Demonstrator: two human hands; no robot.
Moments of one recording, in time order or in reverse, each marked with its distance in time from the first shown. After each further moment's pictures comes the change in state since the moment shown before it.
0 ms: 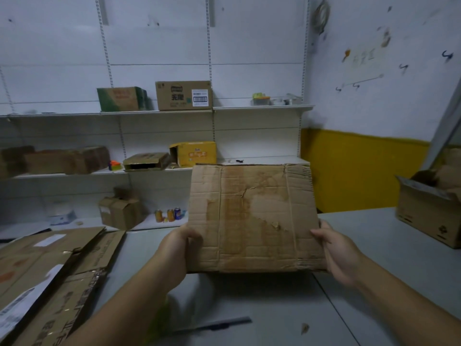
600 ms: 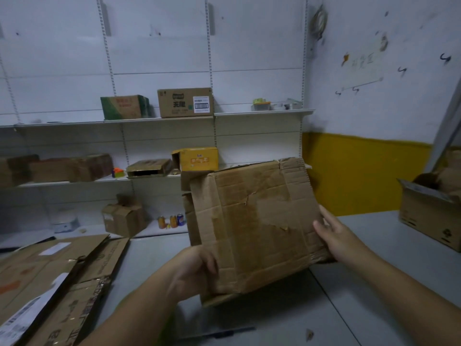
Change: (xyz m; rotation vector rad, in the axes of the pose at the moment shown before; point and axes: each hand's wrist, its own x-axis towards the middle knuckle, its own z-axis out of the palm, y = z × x) left_hand -0.007 -0.002 0.009 0.087 -0.175 -0.218; right_hand 0.003 -0.021 -0.001 -0.513 0.123 -0.166
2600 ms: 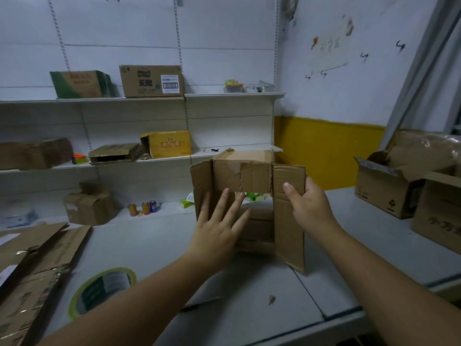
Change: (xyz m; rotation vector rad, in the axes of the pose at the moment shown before) left_hand 0.052 -0.031 0.068 2.077 0.423 1.138; right_hand -0.029 -0.035 0.006 -0.127 0.328 -0.372
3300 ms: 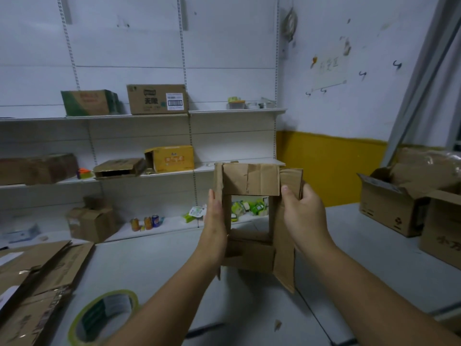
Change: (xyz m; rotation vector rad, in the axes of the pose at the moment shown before) left_hand 0.024 -0.005 -0.034 -1.737 0.086 -0.733; right_hand 0.008 -0.027 0.020 0.074 0.196 0.072
